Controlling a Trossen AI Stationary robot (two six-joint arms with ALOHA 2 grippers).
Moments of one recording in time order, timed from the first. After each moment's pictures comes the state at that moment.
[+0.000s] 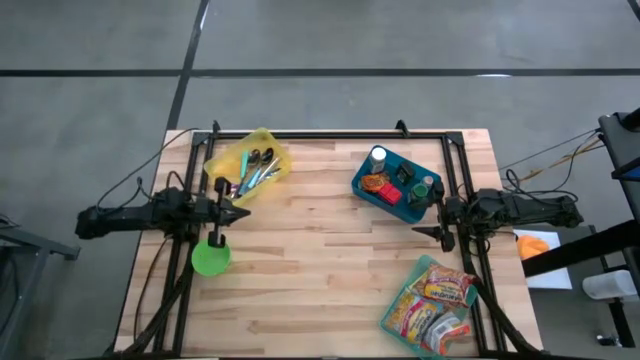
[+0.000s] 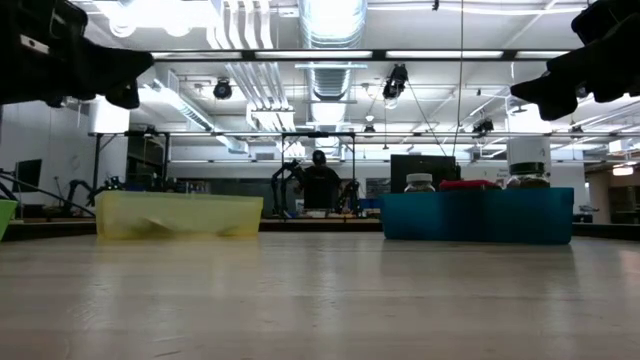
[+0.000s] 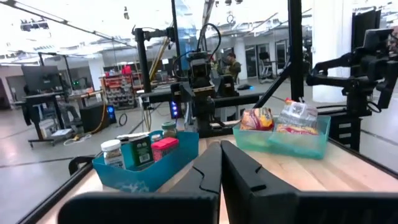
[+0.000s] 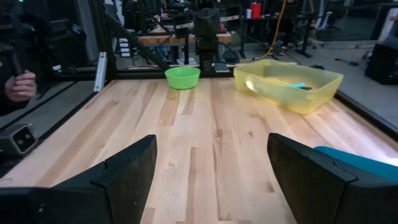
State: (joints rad) left arm 0.04 0.01 0.01 0.12 0.10 0.13; right arm 0.10 0.02 0.15 -0.26 0.05 0.08
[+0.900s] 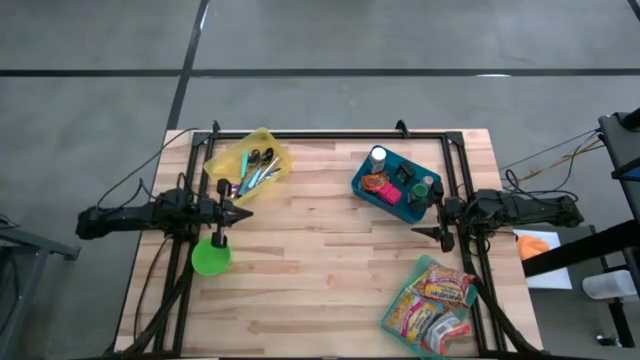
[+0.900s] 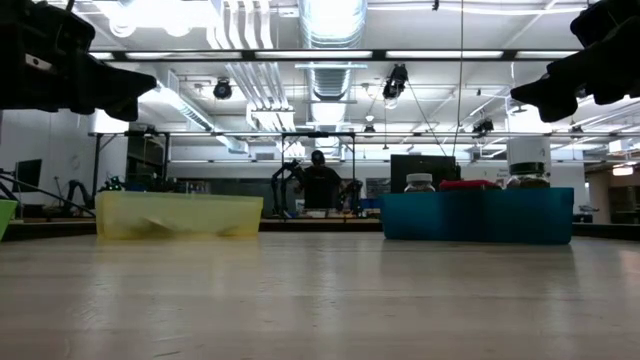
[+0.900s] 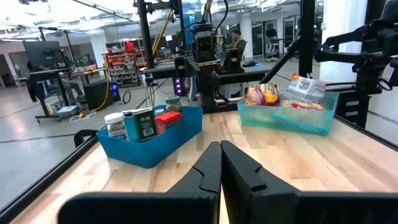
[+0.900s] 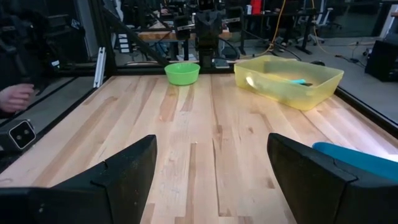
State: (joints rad) left arm 0.04 0.00 0.01 0.02 0.06 0.13; right arm 0.10 0.02 0.15 -0.27 0.05 0.08
